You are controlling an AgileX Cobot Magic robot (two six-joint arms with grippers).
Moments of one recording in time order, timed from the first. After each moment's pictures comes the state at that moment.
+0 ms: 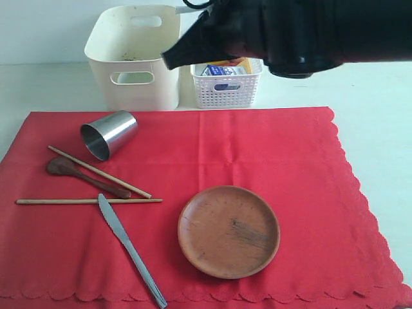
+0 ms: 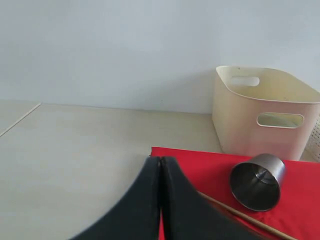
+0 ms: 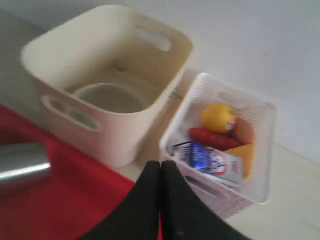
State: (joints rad) left arm 0.05 0.01 0.00 -0.02 0.16 -0.03; right arm 0.77 1.67 -1.14 1.75 -0.33 -1.79
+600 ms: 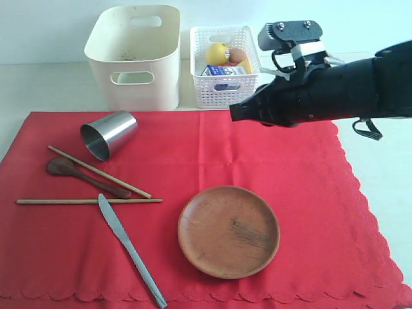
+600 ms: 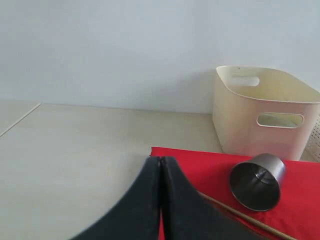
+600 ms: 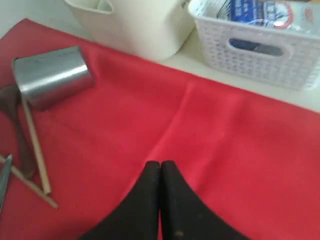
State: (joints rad) left arm 0.05 0.01 0.00 -0.02 0.16 -0.03; right arm 0.40 1.65 -0.81 1.71 0.33 -1.60
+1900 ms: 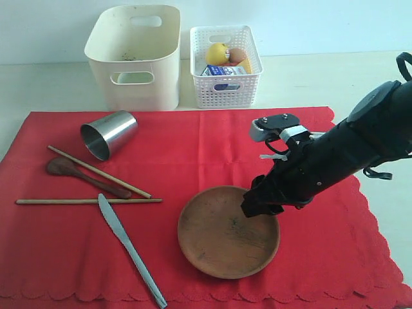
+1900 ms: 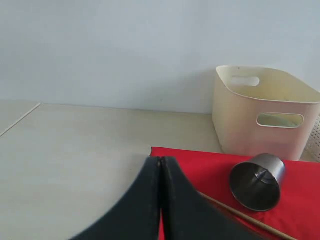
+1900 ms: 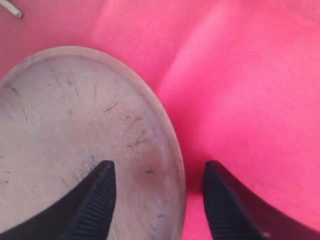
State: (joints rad) left arm 0.05 0.01 0.00 -0.02 0.16 -0.03; right arm 0.37 1.85 -0.76 1.06 0.52 -1.09
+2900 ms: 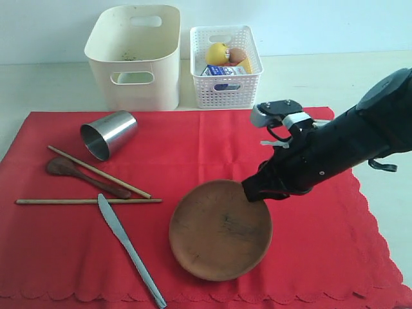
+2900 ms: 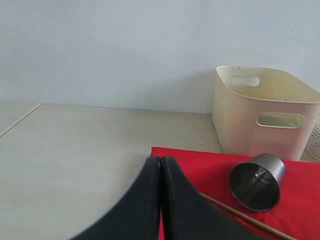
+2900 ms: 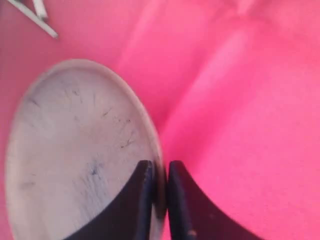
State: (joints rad) left arm 0.05 0.01 0.00 -0.02 0.16 -0.03; right arm 0.37 1.77 -0.76 1.09 0.55 -1.09
